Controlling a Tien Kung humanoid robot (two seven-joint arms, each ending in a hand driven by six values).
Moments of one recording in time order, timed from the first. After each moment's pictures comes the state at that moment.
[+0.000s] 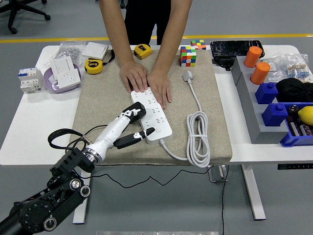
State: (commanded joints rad) left arm -0.26 0.15 -0.86 -1.26 1.81 0.19 0.00; right arm 0.06 -0.18 1.08 0.18 -1.30 0.05 0.03
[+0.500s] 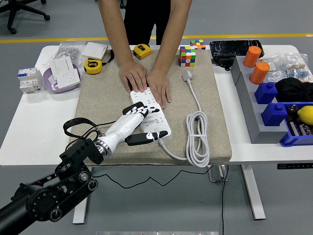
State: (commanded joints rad) left arm -0.40 0.16 -0.75 -1.23 1.89 0.17 0.05; right arm 0.07 -0.18 1.08 0.18 -1.30 0.05 0.03
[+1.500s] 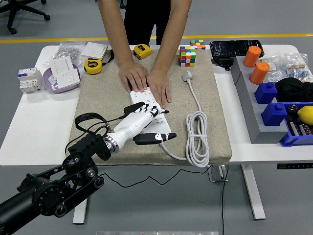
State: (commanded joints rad) left arm -0.45 0.15 -0.70 -1.26 1.89 0.17 0.05; right arm 0.07 -0.18 1.08 0.18 -1.30 0.05 0.03
